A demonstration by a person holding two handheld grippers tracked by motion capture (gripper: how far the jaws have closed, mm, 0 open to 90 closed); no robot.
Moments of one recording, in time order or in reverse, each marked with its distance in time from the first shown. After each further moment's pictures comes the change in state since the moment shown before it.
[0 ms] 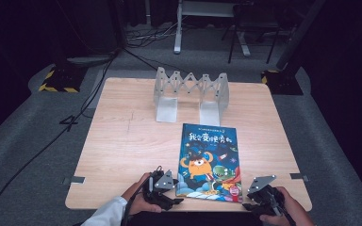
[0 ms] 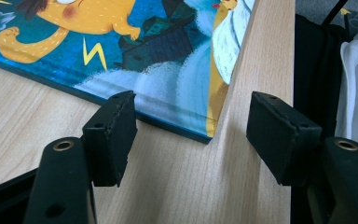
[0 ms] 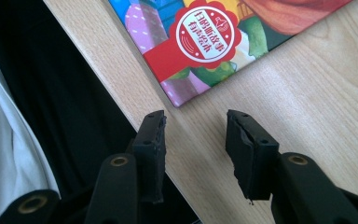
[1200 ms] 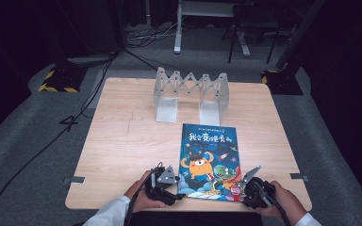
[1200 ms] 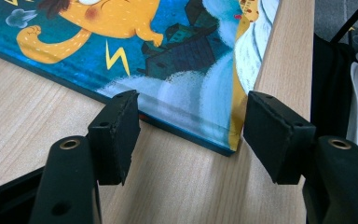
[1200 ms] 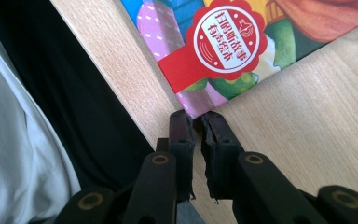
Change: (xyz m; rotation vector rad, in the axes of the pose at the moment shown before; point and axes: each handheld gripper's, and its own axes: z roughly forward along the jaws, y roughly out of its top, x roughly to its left) left arm 0.008 0.006 0.004 -0.010 0.010 -0.080; right arm -0.005 0.029 0.004 0.187 0.059 -0.026
